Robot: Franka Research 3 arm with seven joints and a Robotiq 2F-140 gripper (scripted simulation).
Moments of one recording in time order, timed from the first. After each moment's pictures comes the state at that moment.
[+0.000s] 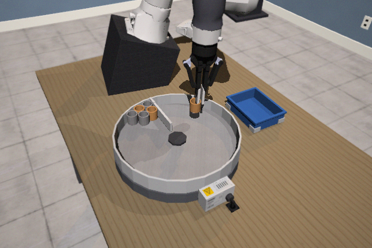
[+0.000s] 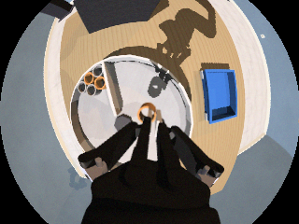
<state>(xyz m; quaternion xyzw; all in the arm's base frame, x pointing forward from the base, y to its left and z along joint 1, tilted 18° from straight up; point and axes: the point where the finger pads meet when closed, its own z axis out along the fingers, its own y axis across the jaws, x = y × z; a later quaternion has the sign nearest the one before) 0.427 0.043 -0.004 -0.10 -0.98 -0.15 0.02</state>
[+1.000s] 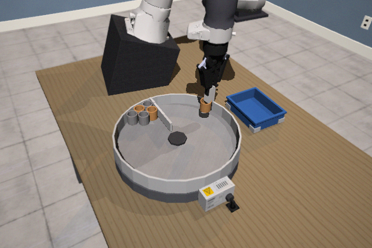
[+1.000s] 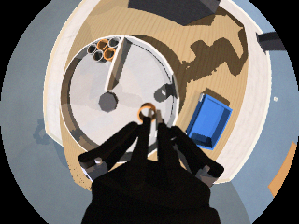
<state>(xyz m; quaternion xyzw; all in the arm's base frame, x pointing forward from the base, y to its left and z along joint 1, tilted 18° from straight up) 0.431 0.075 0.006 0.16 -0.98 -0.15 -0.02</state>
